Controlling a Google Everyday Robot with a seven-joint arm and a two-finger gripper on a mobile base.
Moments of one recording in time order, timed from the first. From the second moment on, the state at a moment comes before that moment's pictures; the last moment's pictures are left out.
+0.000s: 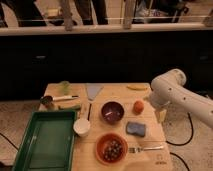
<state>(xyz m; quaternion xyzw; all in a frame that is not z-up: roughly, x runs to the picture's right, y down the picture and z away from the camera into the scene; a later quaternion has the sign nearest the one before) 0.261 0.117 0.760 -0.27 -0.04 -0.19 0.94</state>
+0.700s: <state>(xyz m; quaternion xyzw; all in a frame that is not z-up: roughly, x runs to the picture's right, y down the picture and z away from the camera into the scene) 0.258 0.113 0.783 -0.26 -0.06 -0.20 0.94</state>
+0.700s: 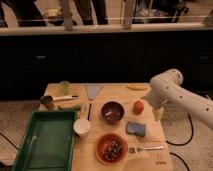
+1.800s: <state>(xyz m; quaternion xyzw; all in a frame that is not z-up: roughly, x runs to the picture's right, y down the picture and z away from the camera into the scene) 0.263 0.120 0.829 -0.26 -0.09 -0.20 0.94</state>
